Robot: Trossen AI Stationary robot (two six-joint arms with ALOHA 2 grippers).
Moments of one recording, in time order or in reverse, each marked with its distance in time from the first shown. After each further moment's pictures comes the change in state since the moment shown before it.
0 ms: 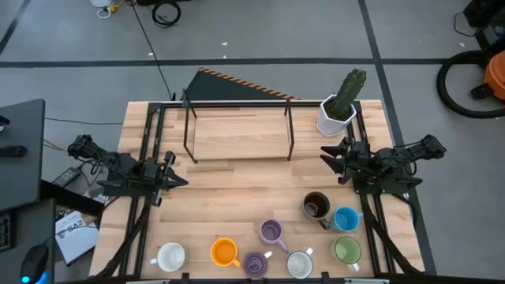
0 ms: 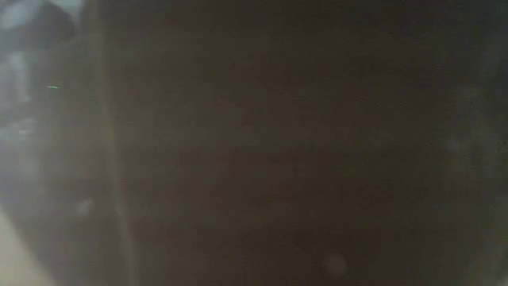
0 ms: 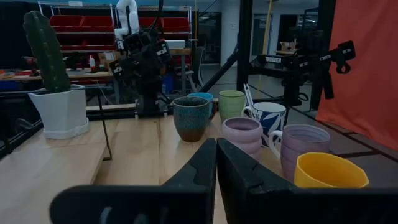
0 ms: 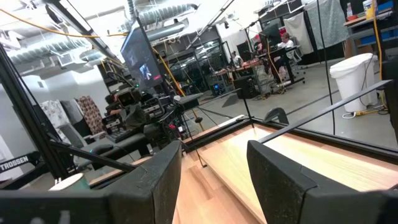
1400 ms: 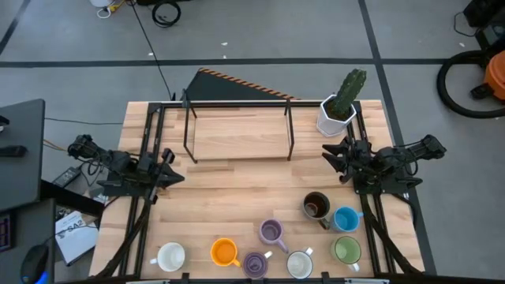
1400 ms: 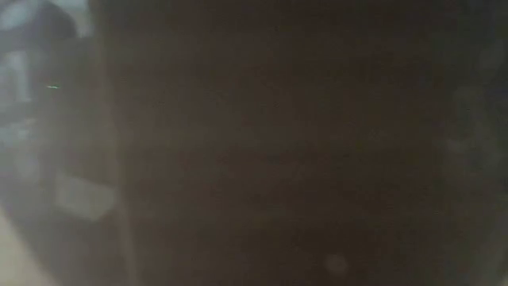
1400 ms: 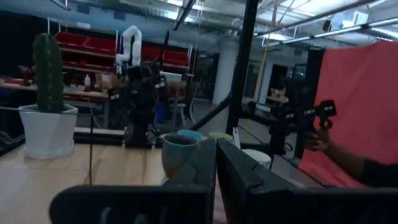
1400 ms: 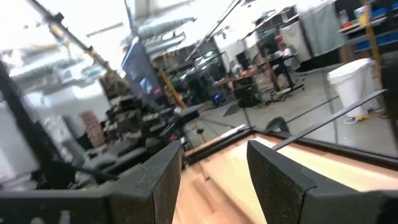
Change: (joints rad) left arm 0.000 0.000 0.000 0.175 -0.009 -0.114; right arm 0.000 0.000 0.000 0.069 0.027 0.000
